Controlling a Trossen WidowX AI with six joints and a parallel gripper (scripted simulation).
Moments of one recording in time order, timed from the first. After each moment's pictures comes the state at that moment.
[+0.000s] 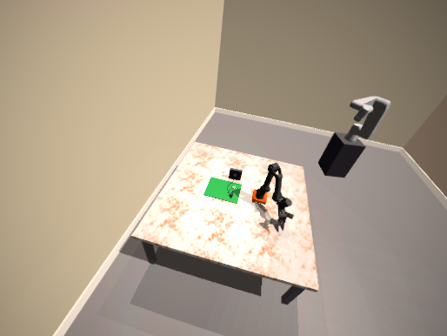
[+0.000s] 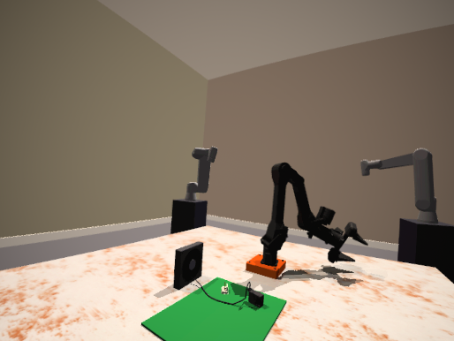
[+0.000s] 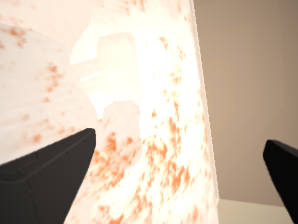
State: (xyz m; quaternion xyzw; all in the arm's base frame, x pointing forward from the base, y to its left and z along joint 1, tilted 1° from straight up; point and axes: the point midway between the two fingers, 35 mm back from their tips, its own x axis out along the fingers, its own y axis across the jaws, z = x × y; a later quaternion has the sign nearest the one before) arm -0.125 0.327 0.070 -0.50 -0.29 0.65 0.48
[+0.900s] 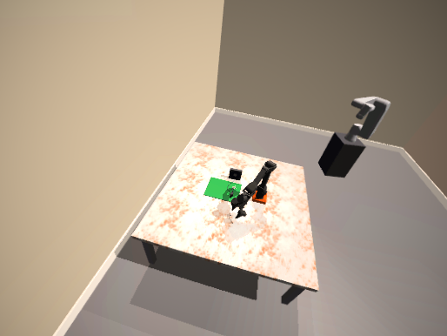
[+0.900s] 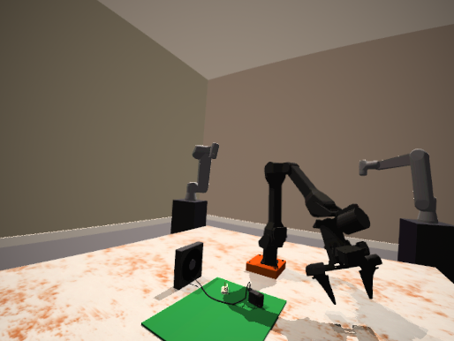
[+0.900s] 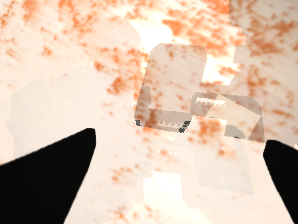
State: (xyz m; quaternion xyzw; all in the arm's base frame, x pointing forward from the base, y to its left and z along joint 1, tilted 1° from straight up) arm 0.233 0.237 0.062 0.02 0.51 0.17 0.84
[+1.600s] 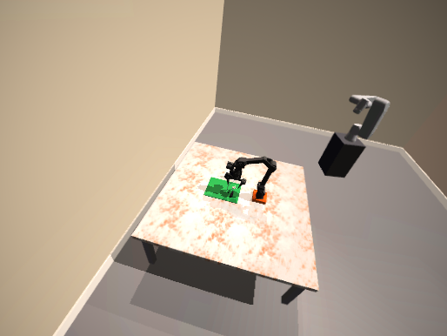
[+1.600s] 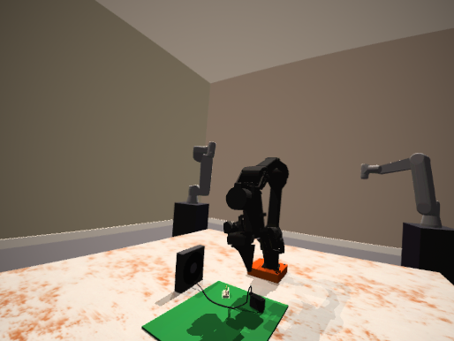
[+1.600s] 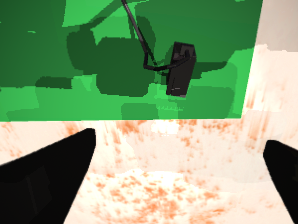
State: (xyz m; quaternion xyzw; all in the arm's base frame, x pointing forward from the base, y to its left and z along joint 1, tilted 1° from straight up) arm 0.256 -0.009 0.124 0.64 0.44 -0.50 0.38
